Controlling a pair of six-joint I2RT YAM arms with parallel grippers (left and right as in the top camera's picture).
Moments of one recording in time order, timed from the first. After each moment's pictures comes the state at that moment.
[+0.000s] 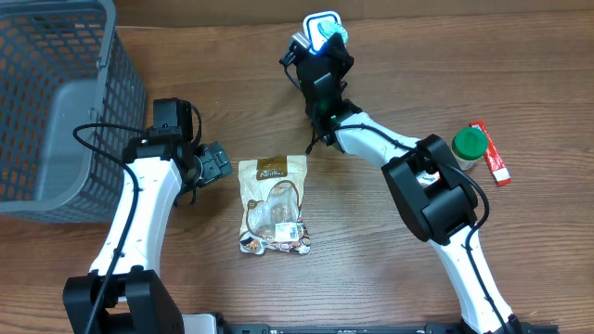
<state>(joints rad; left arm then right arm) 0.08 1.54 1.12 -0.91 -0.09 -0.43 0.60 2.46 1.78 0.43 0.79 -0.97</state>
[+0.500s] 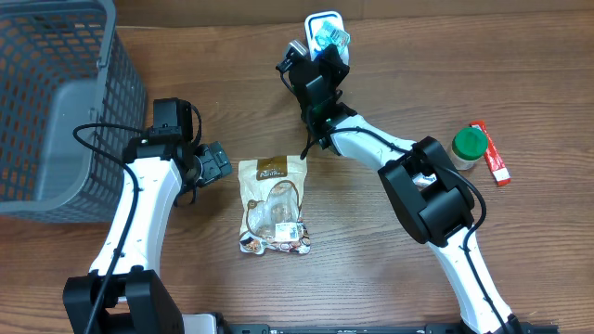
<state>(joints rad) 0.08 1.54 1.12 -0.91 -0.09 -0.43 0.62 2.46 1.79 0.33 0.80 -0.84</state>
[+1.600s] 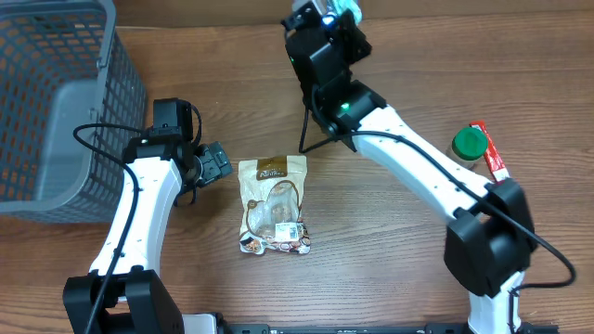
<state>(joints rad) 0.08 1.54 1.12 -0.91 -0.09 -0.43 0.67 2.03 1.79 -0.15 0.91 -0.44</state>
